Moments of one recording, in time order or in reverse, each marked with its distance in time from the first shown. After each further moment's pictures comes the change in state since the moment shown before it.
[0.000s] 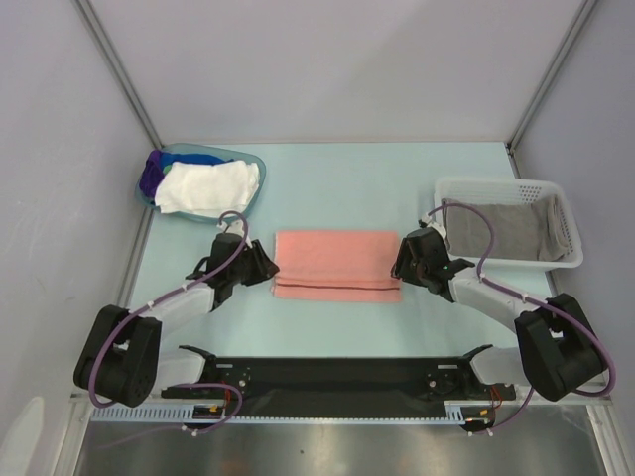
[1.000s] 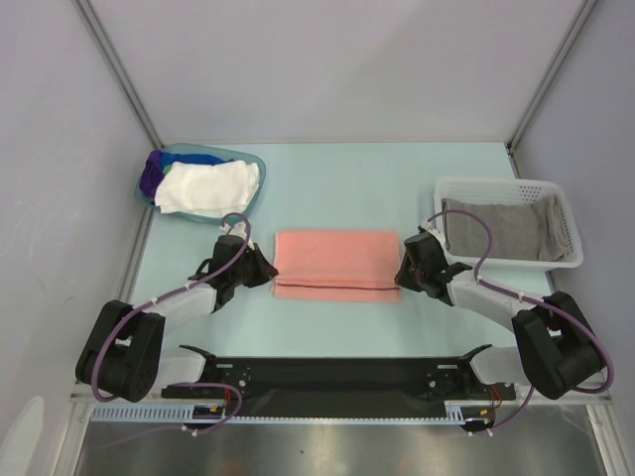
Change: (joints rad) left arm -0.010 0.028 -0.023 0.057 0.029 -0.015; right arm 0.020 0.011 -0.035 0.012 -0.002 0.050
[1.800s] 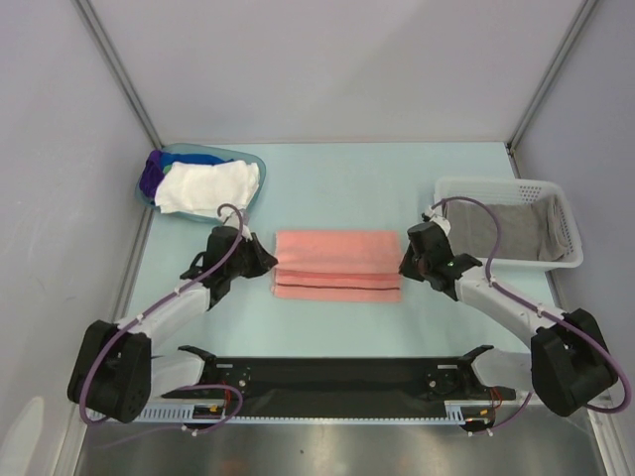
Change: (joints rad) left arm -0.001 -0.087 0.077 -0.106 0.011 0.025; right arm 0.001 -0.080 0.107 -0.149 0.050 -0.032
